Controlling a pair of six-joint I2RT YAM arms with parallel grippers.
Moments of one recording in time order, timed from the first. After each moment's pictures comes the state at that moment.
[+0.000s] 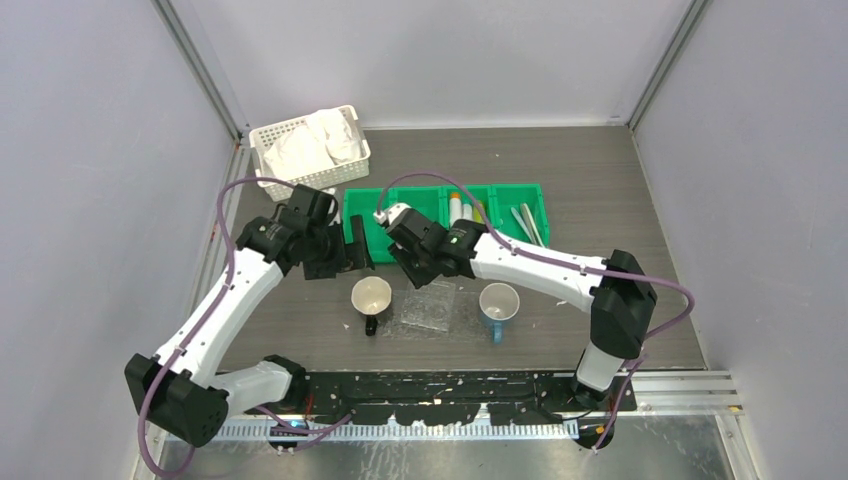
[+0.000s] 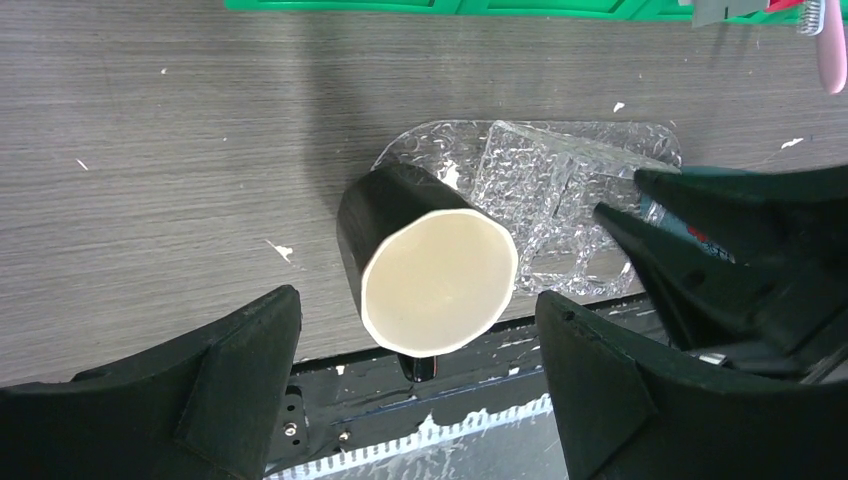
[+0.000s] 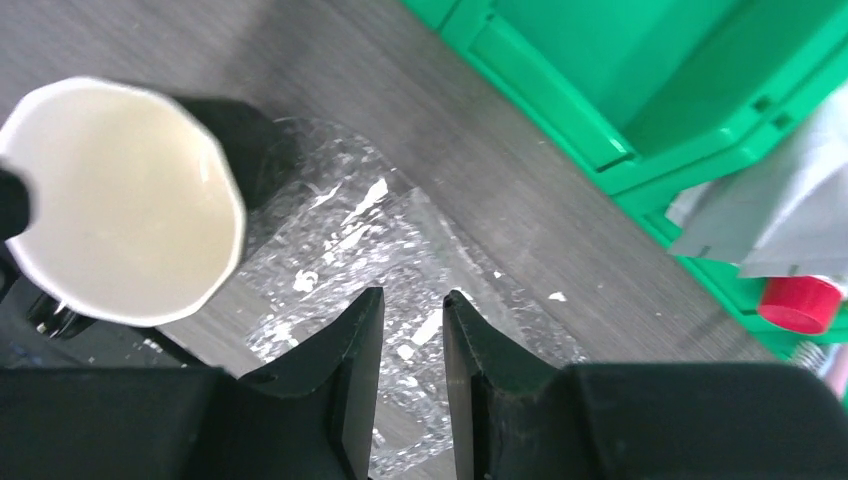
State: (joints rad) left arm -0.41 1.14 1.12 -1.00 0.11 -0.54; right arm 1.03 1.71 1.43 -0.70 0.20 0.26
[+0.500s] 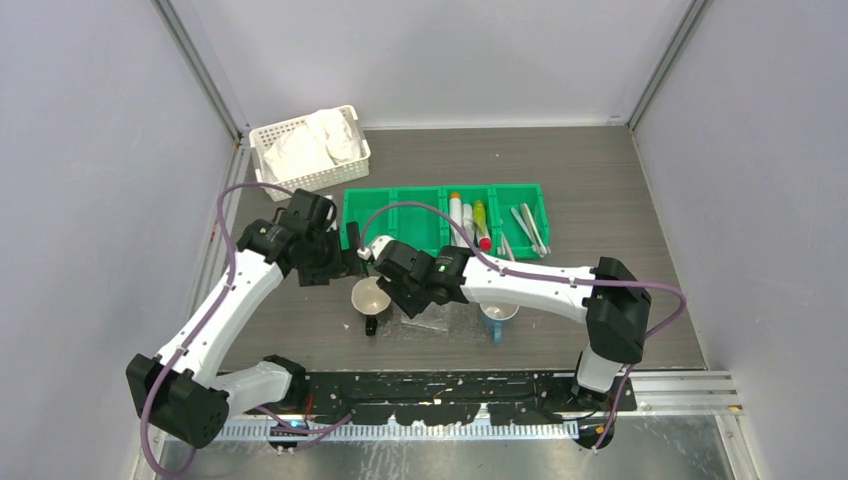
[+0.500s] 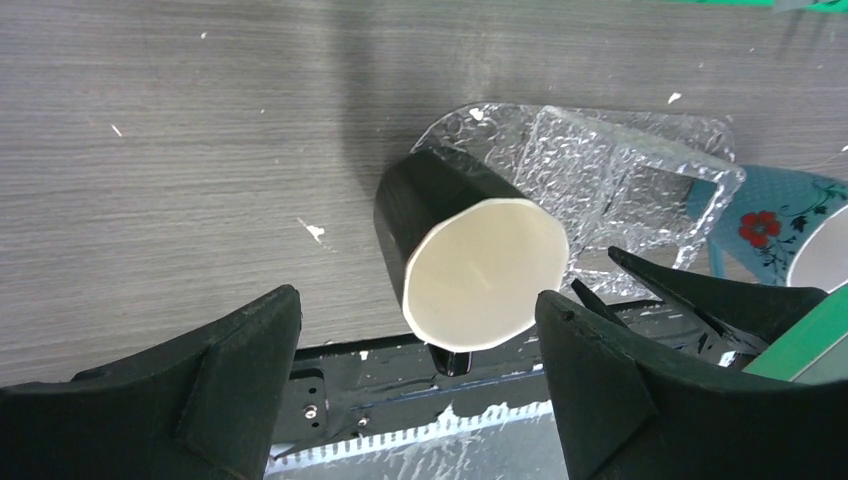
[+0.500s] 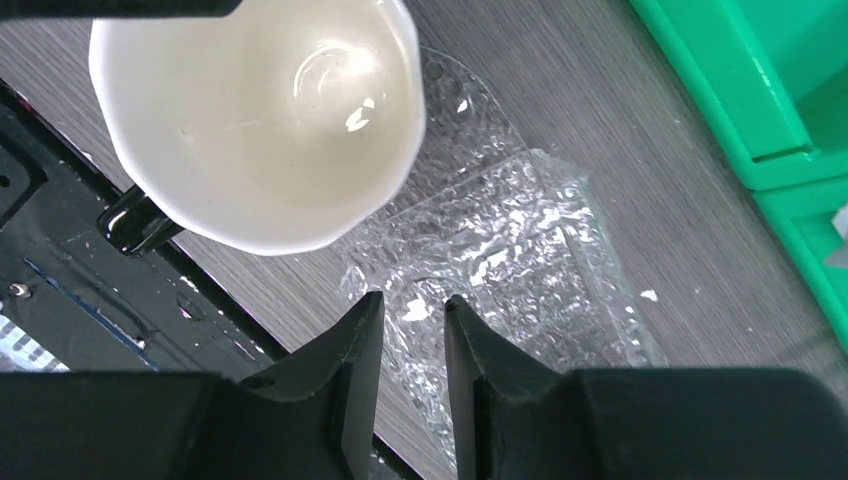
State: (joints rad) left arm -0.40 1.13 1.09 -1.03 0.08 -0.54; right arm 1.17 1.72 1.37 -0.68 0.15 0.24
